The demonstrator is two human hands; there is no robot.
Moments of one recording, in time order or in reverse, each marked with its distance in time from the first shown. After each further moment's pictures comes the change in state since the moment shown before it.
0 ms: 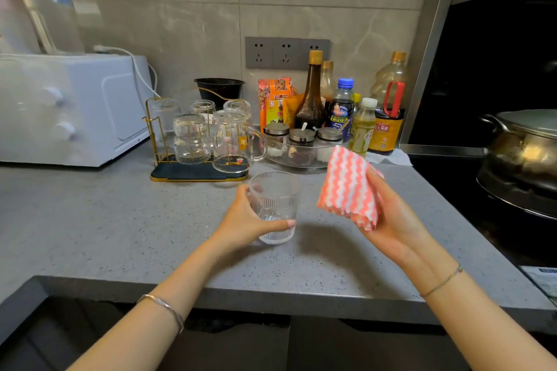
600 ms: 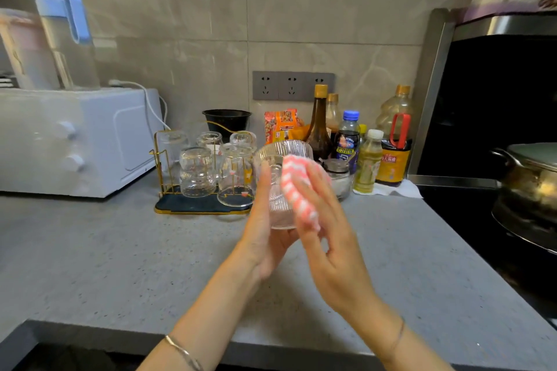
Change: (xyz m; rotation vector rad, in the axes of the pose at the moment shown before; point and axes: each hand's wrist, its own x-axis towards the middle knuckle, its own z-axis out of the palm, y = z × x) left_hand 0.002 0.070 0.012 -0.882 -0.169 0.039; right_hand 0.005 0.048 0.051 -1.035 -0.300 -1.043
